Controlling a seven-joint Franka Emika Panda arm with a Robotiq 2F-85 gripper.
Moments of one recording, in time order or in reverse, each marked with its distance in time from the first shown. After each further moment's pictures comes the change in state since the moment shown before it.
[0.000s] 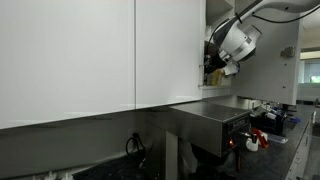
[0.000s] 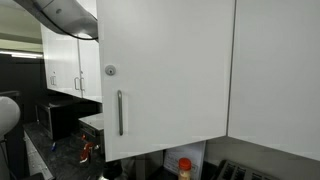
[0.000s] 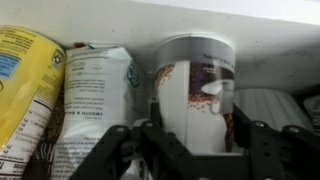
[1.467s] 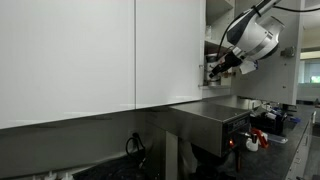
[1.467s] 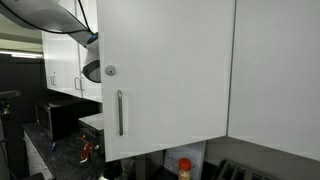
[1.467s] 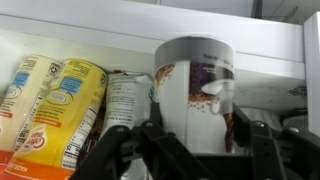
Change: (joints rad) arm -0.769 -0.030 0.721 -0.233 0.003 0.044 0.035
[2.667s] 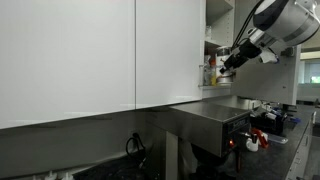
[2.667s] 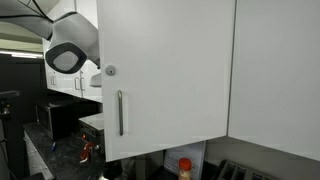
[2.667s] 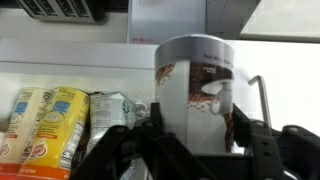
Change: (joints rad) arm -0.551 -0.315 0.491 -0.218 -0.158 -0.314 0.299
